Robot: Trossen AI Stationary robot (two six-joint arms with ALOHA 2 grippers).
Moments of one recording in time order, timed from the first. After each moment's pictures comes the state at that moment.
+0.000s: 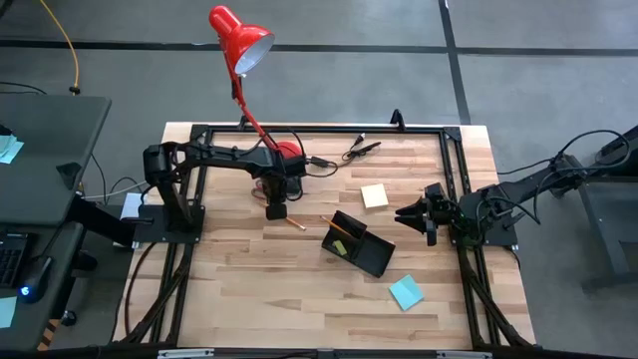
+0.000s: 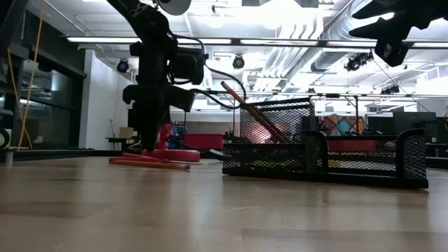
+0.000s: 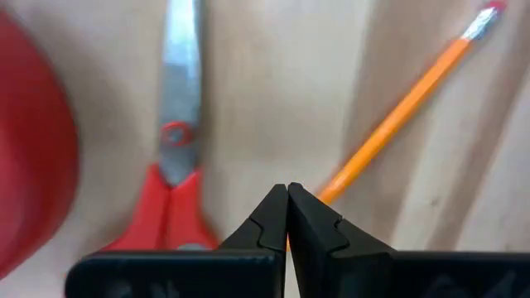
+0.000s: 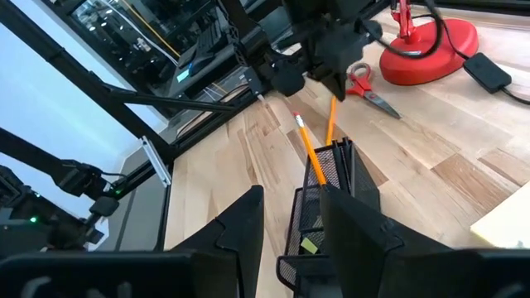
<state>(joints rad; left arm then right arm) 0.42 1.79 1.12 -0.87 0.11 0.17 0.41 0.54 0.45 -0.19 0.44 0.73</state>
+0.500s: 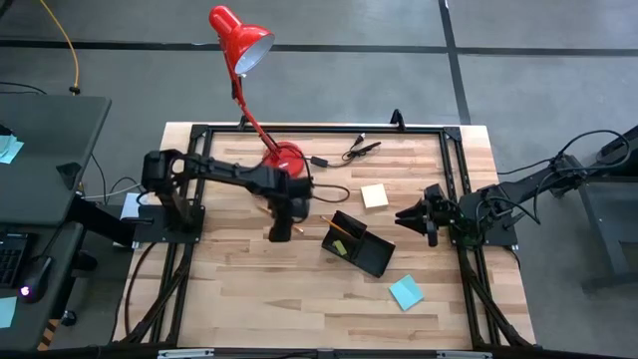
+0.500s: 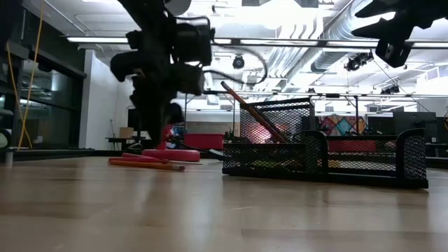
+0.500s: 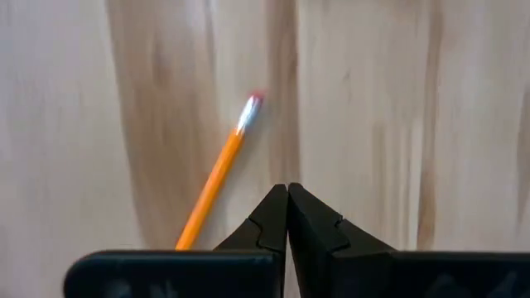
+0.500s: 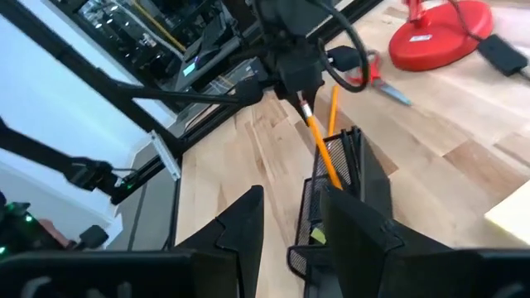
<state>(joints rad) 0.23 1.78 1.13 -0.75 0.32 0.13 0.41 0.54 0.45 -0.20 0.39 0.76</state>
